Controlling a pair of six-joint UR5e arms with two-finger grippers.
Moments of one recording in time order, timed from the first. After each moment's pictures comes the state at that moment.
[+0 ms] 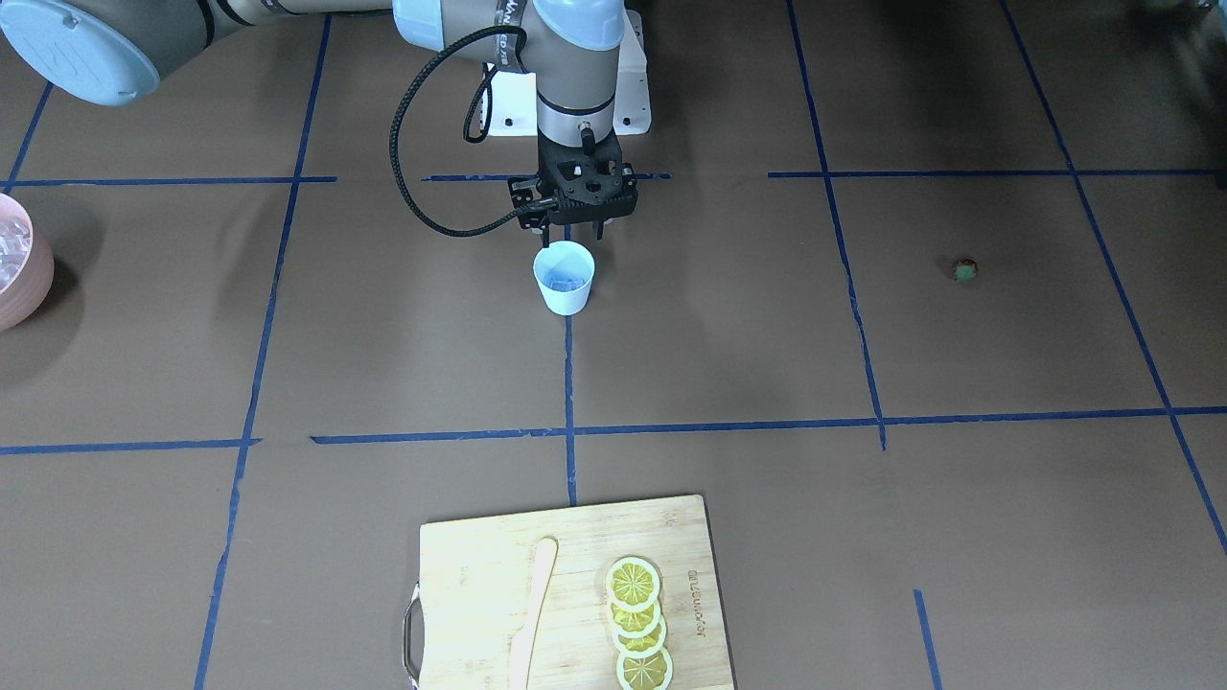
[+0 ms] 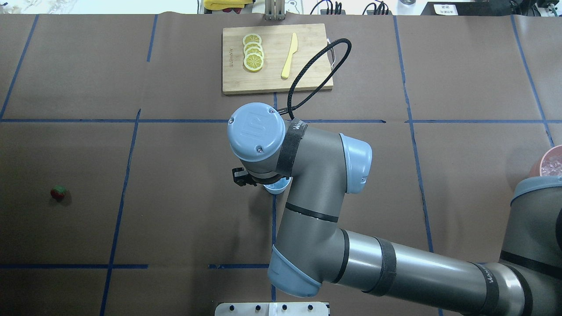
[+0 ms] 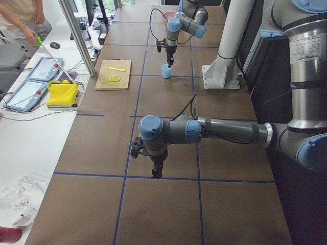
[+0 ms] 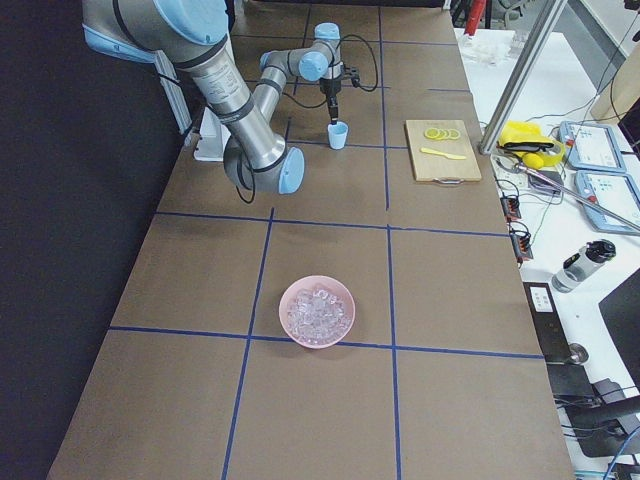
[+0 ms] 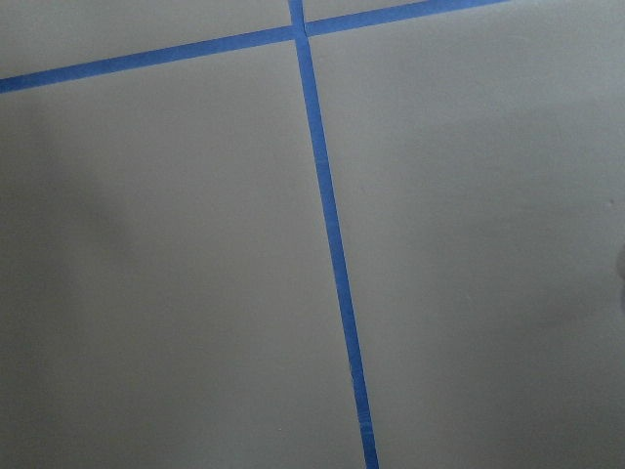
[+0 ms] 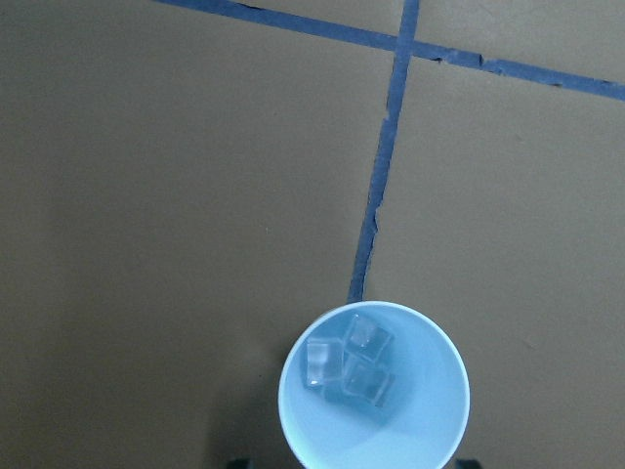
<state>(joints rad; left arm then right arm) -1.52 -1.41 -1.81 -1.41 -2.35 0.19 0.42 -0.69 1.66 -1.82 1.76 1.08</state>
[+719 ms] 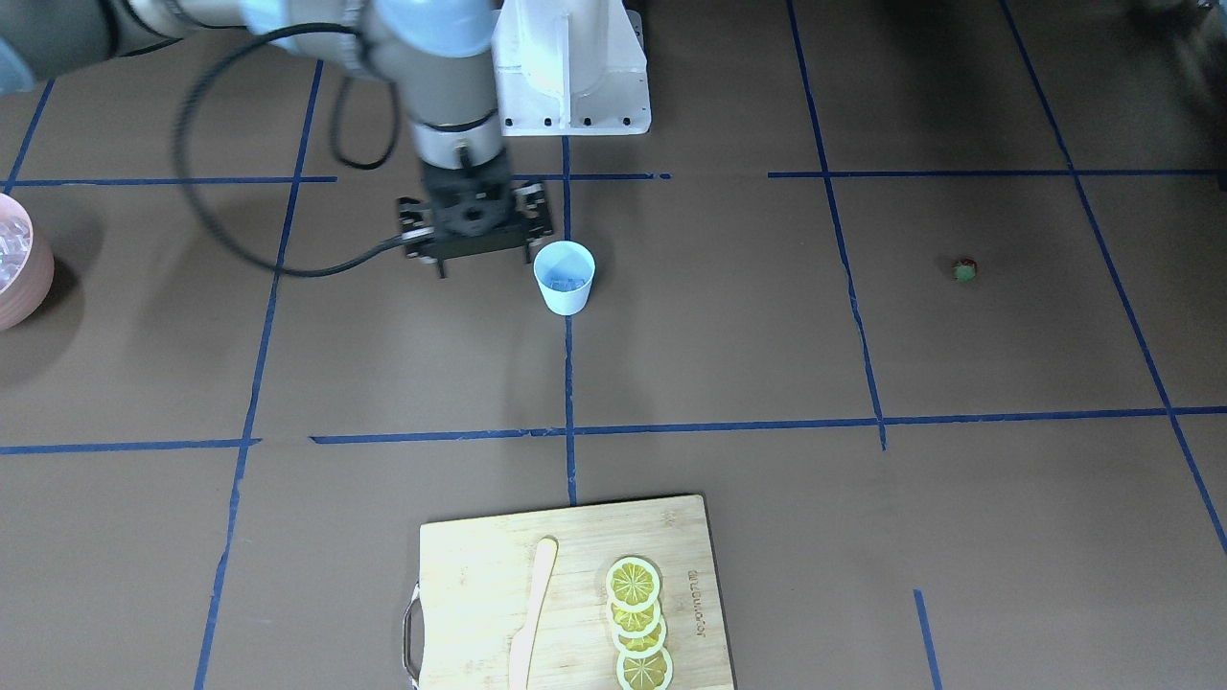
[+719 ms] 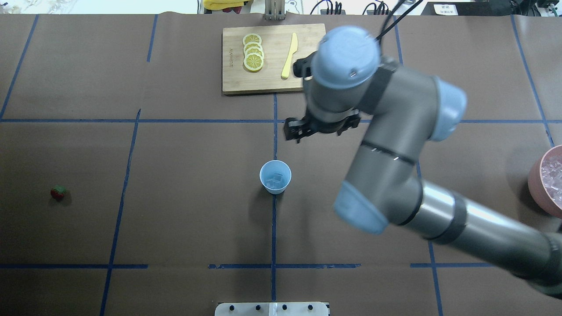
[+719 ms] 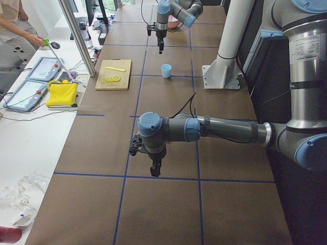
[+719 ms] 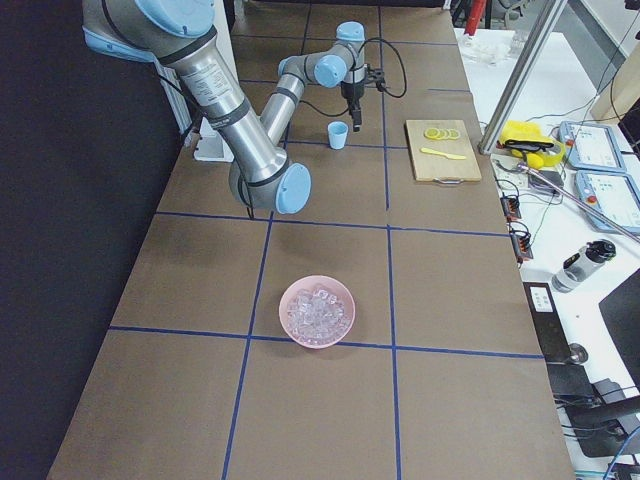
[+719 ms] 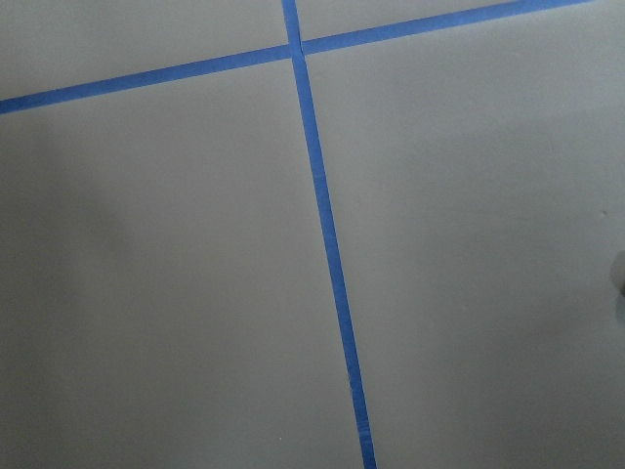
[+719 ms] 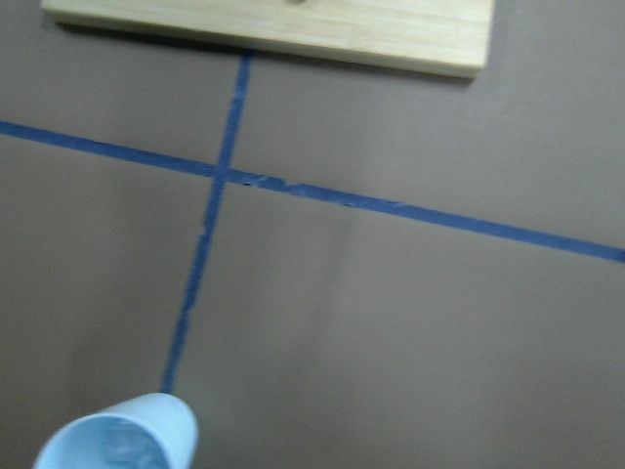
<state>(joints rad) -1.52 -1.43 -1.82 -1.41 -2.34 0.18 0.68 -0.88 1.83 -1.82 1.94 0.86</state>
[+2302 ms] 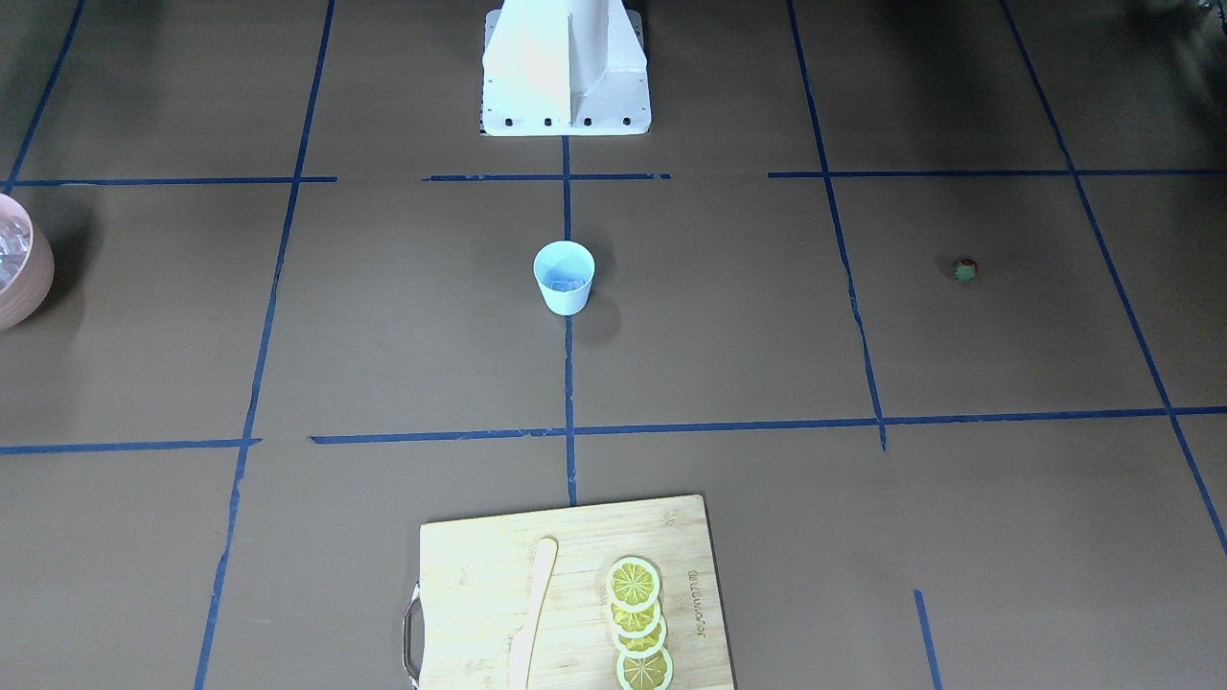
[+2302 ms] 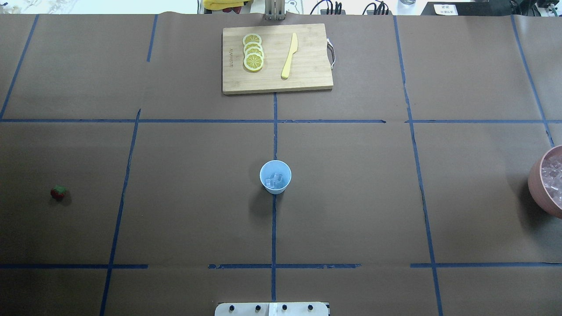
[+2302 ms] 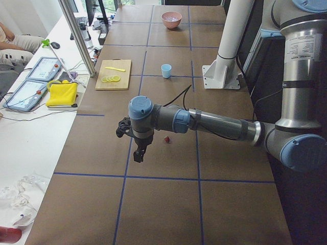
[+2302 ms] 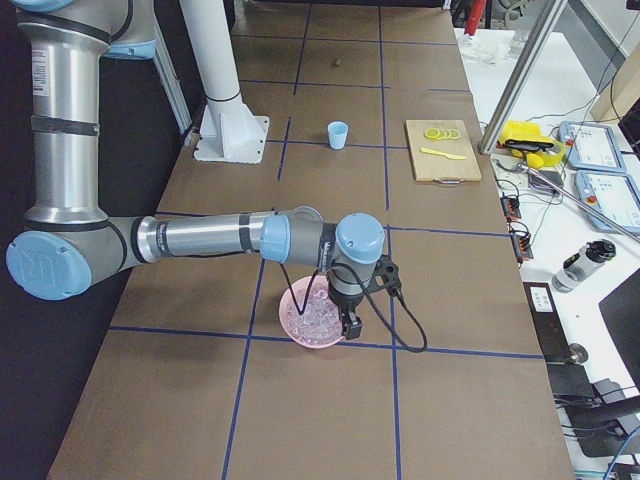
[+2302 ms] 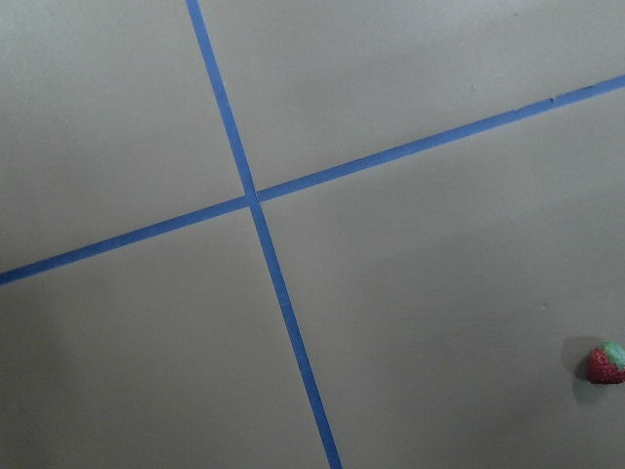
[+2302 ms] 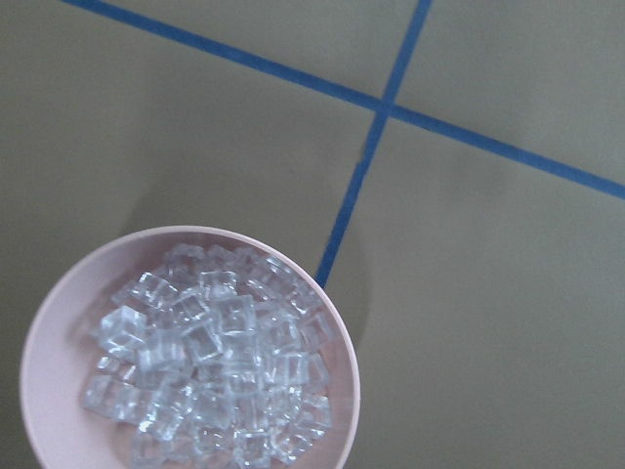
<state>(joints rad) -1.51 -1.51 -1.83 -1.53 -2.35 0.18 1.60 -1.67 1.74 -1.75 2.32 -0.41</state>
